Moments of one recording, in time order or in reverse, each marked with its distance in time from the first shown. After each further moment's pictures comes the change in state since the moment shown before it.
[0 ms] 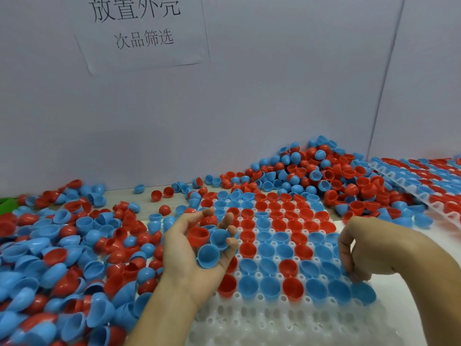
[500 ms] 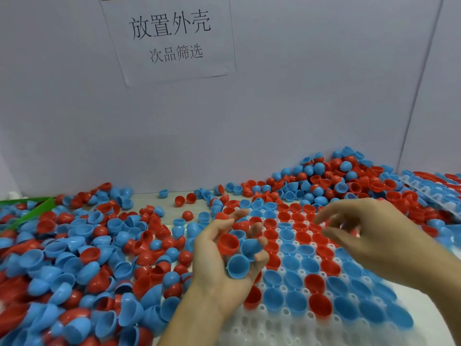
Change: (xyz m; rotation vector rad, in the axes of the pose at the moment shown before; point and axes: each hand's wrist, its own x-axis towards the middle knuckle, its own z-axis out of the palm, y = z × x) left_hand -0.001 0.001 0.001 0.075 -0.065 0.012; right_hand -0.016 -0.035 -0.001 0.309 0.563 -0.549
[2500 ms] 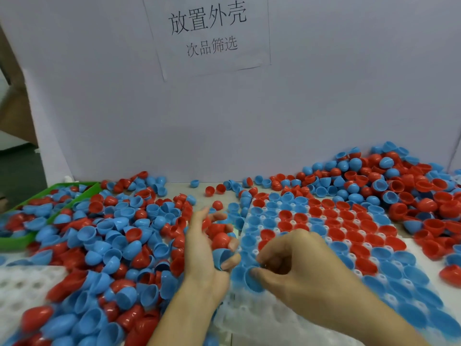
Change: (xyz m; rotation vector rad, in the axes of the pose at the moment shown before) left_hand -0.011 0.033 -0.041 0.188 0.278 0.329; right_hand -0.014 -0.096 0.075 0.357 -0.296 -0.098
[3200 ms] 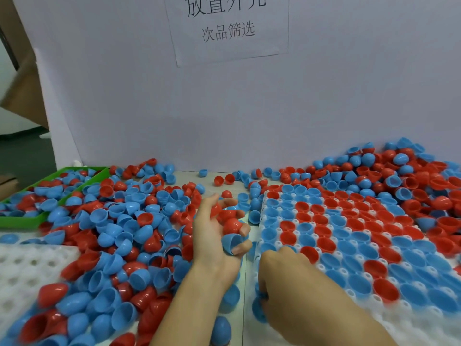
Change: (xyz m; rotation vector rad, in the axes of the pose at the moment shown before) left_hand 0.001 0.005 -0.011 -0.040 -0.029 -0.032; right_hand 0.001 -0.028 0.041 -0.548 -0.289 0.150
